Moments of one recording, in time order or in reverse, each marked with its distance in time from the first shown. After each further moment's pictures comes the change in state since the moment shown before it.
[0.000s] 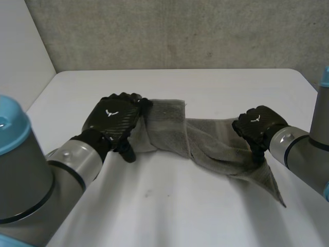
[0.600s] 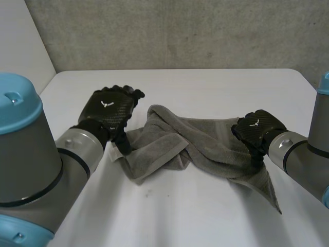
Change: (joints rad) left arm -0.042 -0.055 0.138 -0.108 -0.146 -0.021; right arm 0.003 -0.006 0.045 -0.028 -0.002 -0.005; left_hand -0.032 -0.031 -0.032 -0.031 -0.014; right_hand -0.003 0.001 -0.007 -0.009 -0.010
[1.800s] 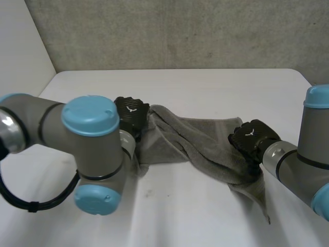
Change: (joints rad) left arm -0.049 -0.396 0.232 0.176 -0.152 0.245; right arm 0.009 0.052 0.040 -0.054 0.006 -0.005; left_hand 0.975 1.008 1.006 1.006 0.978; right_hand 0.000 0.000 -0.008 -0.001 -0.008
